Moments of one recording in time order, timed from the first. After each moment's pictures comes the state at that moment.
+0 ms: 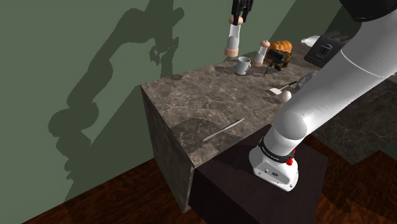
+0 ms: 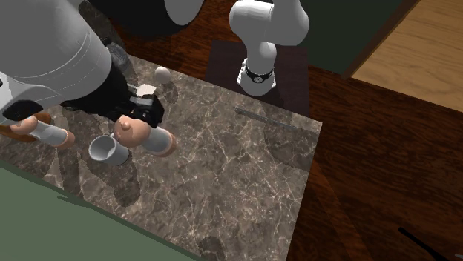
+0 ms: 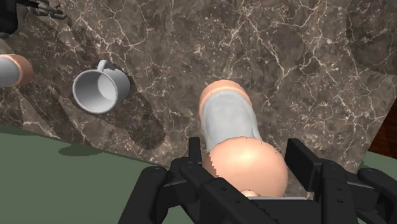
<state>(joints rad) -0.16 -0.16 -0.32 -1.79 -0.10 1.60 -0.45</state>
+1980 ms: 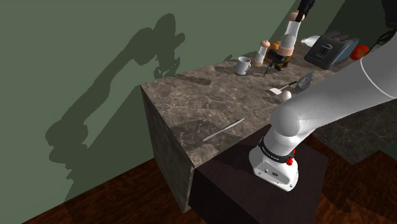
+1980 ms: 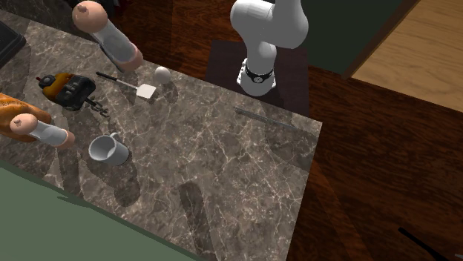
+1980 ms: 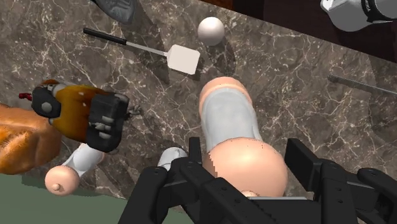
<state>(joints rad) -0.33 -0.39 -0.56 -1.82 -0.27 1.47 -0.85</state>
